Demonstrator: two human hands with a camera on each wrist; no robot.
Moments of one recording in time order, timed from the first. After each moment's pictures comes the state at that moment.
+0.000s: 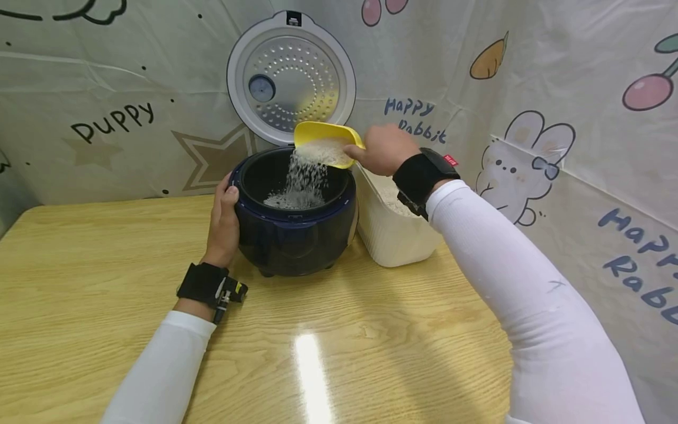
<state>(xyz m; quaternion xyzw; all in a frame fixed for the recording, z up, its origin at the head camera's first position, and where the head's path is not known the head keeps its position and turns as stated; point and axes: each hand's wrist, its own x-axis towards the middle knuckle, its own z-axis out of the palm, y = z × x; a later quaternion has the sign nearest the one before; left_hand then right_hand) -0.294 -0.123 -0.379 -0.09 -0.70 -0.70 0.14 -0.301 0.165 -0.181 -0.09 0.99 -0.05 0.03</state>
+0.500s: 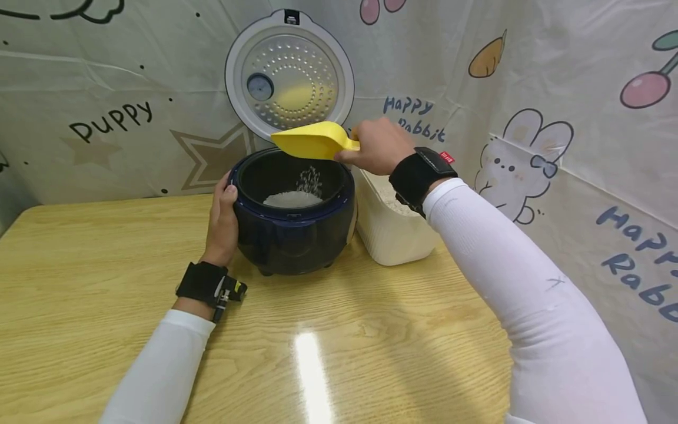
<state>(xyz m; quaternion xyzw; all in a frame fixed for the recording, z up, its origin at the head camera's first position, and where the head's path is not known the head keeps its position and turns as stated) -0.293 -0.123 -0.378 -0.09 -0.70 -0.70 0.13 -0.299 0.159 -0.184 -0.14 0.99 -0.04 -0.05</state>
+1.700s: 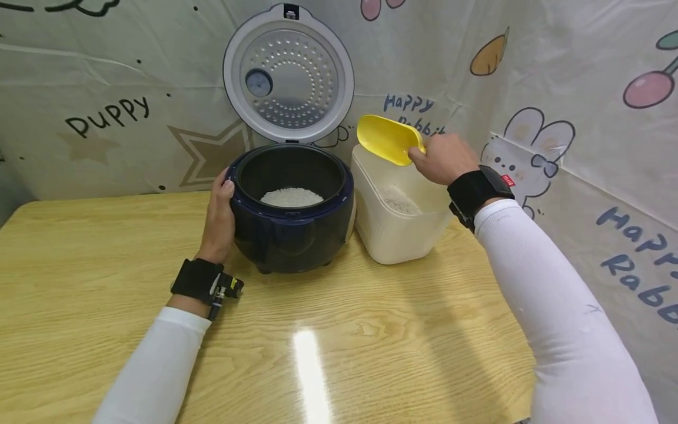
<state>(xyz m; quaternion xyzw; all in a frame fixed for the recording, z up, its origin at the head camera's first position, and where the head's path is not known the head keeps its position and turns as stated) -0.290 -0.125 -0.372 -0.08 -0.72 -0.68 0.11 -0.296 0.257 -0.204 0.00 1.00 -0.08 -0.02</state>
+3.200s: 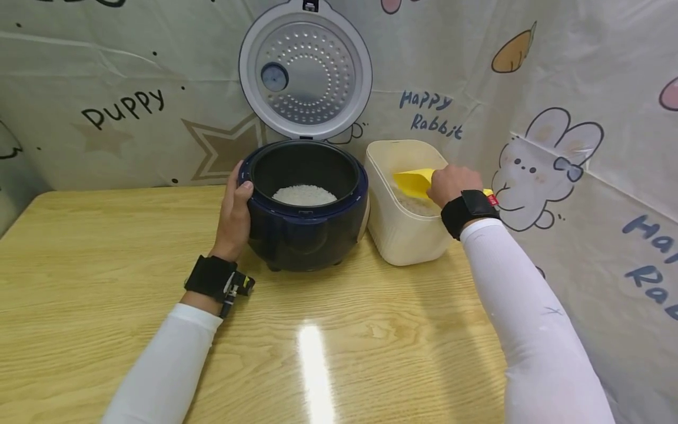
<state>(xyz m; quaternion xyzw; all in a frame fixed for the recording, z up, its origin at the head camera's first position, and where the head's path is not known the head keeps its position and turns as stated) -0.292 -0.124 -0.376 -0.10 -0.72 -0.67 0.14 -0.310 0.269 -0.268 -0.02 1.00 0.09 0.01</state>
